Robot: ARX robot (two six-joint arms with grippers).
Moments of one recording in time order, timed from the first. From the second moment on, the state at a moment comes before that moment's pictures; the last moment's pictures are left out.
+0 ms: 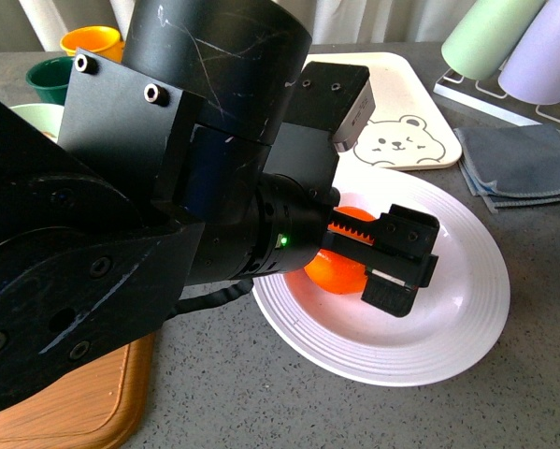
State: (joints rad) left arm -0.66 1.90 0.80 0.63 0.25 -0.21; right arm 0.00 0.01 0.02 0.00 0.00 0.00
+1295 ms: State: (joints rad) left arm 0.00 0.47 0.02 0.46 0.00 -0.01; right arm 0.00 0.01 0.02 0.00 0.00 0.00
